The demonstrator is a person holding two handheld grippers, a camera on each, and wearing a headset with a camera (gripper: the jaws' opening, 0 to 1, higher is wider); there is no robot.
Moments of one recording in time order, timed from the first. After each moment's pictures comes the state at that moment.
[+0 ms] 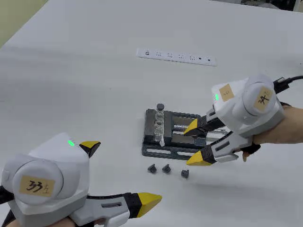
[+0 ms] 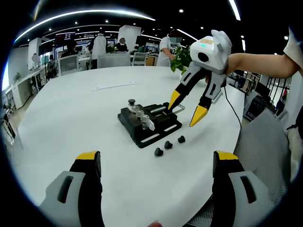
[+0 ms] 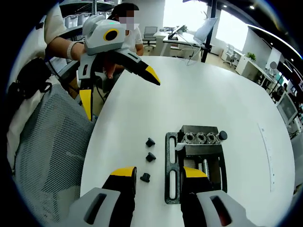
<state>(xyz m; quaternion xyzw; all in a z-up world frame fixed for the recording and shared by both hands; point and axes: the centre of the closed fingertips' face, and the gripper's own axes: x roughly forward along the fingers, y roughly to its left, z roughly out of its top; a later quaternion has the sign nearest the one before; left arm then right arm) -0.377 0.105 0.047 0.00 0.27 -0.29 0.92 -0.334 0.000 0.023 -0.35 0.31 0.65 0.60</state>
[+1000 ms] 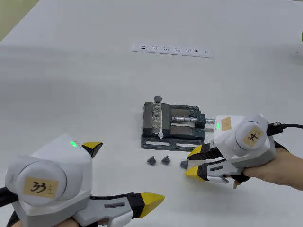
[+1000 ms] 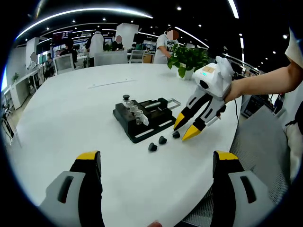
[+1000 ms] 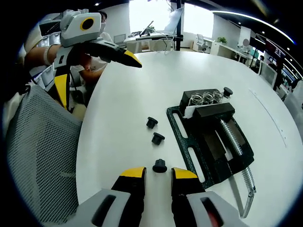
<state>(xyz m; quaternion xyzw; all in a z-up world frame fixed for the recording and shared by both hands) -0.389 0.098 0.041 0.00 0.28 -0.30 0.91 -0.350 -0.014 -0.033 -0.28 0.35 0.58 0.68</state>
